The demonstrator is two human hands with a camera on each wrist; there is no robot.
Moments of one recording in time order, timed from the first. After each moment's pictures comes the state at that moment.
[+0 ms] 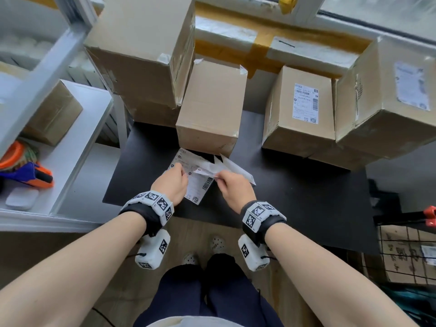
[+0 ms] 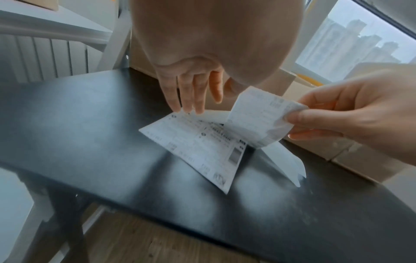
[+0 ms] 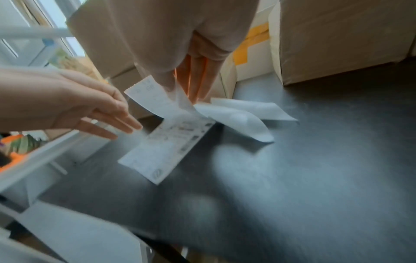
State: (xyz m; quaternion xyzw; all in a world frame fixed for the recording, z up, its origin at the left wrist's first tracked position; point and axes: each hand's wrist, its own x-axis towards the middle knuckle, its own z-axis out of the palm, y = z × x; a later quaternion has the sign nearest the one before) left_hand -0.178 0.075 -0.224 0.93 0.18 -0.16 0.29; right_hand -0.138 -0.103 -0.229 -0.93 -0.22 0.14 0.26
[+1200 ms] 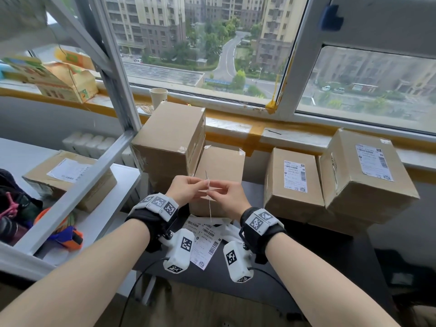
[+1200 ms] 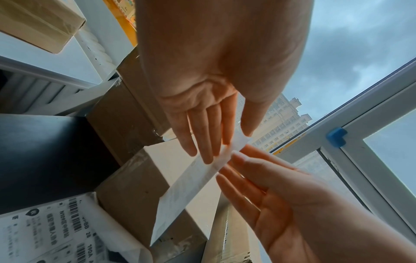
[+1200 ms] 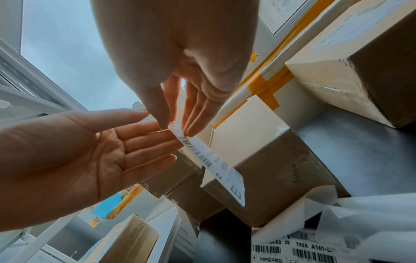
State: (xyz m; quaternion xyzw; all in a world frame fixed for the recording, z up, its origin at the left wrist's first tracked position) left_hand -0.119 0.079 -0.084 0.71 0.20 -0.02 0.68; right_hand -0.080 -0.056 -0.111 -0.75 -0.17 0.16 0.62
